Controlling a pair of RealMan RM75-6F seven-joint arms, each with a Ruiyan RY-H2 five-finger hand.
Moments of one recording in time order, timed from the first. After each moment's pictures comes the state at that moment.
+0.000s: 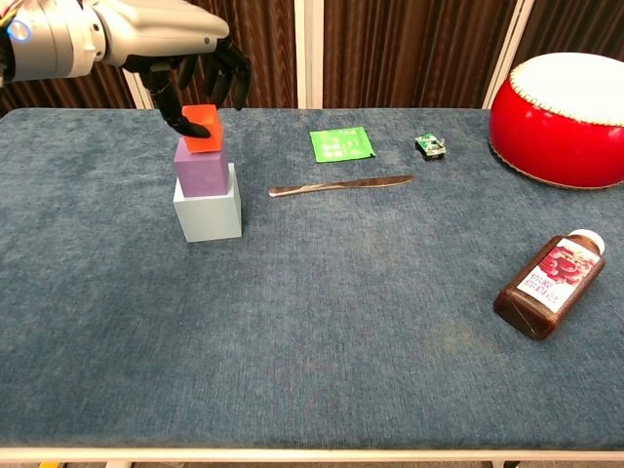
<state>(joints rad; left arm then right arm) -0.97 -1.33 -0.18 -1.61 1.05 0.79 0.51 0.25 -0.99 0.17 -1.90 -1.28 1.29 0.01</state>
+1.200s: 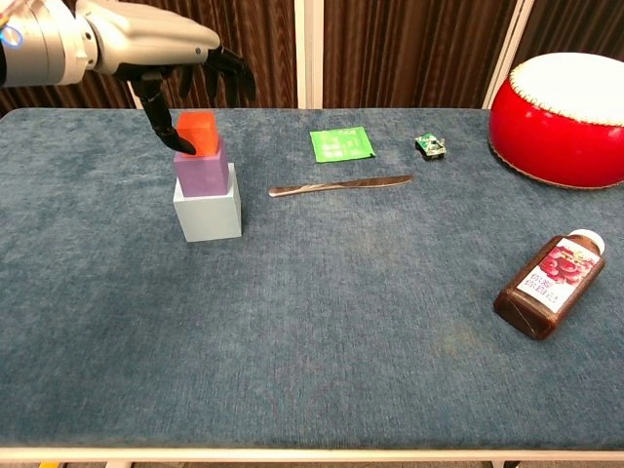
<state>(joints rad) -1.00 -1.30 -0.14 -1.61 1.02 0.79 0.45 0.26 -0.99 0.17 -1.90 -1.28 1.29 0.01</state>
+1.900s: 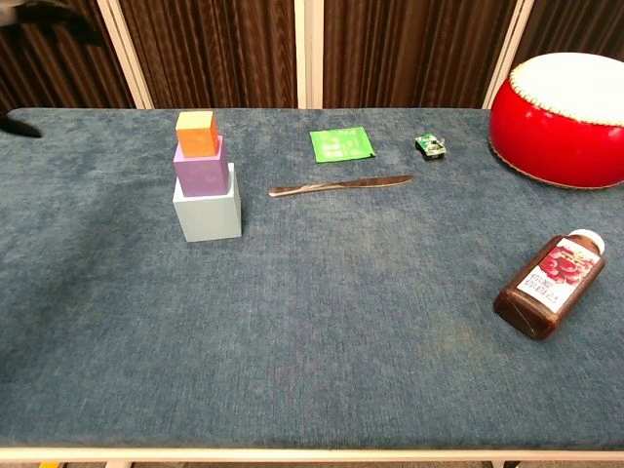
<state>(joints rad) -0.66 -1.21 0.01 -1.74 1.19 1.30 0.50 0.26 -1.00 0.17 -1.90 -1.28 1.29 -0.01</state>
